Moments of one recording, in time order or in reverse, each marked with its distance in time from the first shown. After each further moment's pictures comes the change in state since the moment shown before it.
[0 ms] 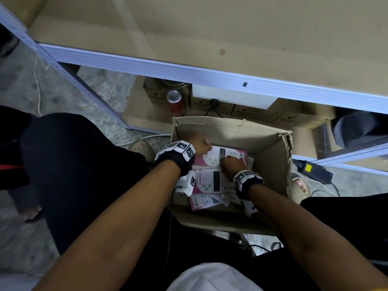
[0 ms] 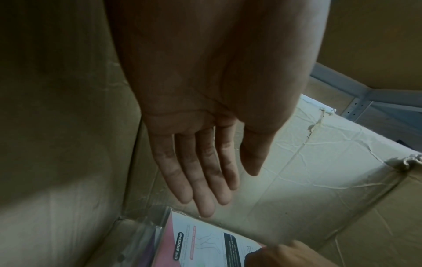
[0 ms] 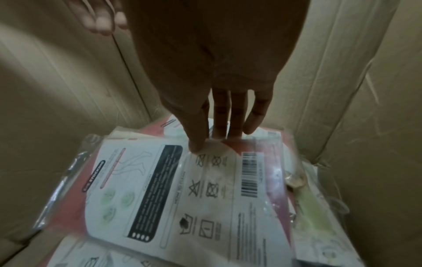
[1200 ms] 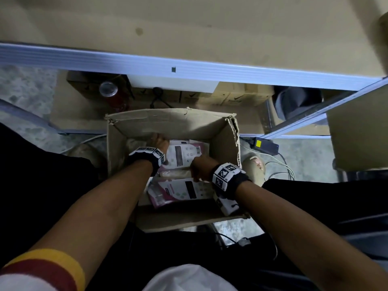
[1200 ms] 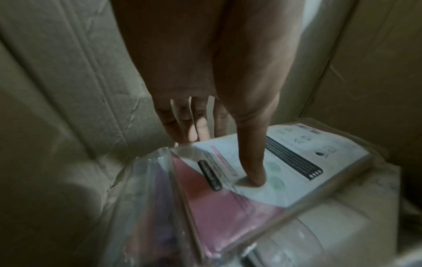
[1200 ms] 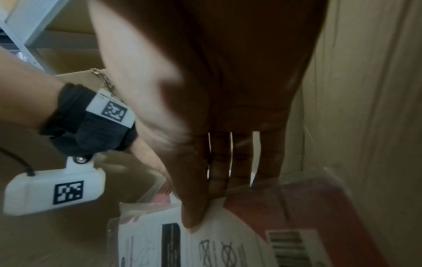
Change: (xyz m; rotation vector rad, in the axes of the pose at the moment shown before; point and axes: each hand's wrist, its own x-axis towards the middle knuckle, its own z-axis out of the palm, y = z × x) left_hand 0.079 -0.031 0.081 0.845 -0.075 0.049; right_hand -0.065 0.029 -0.023 0.258 -0.251 0.023
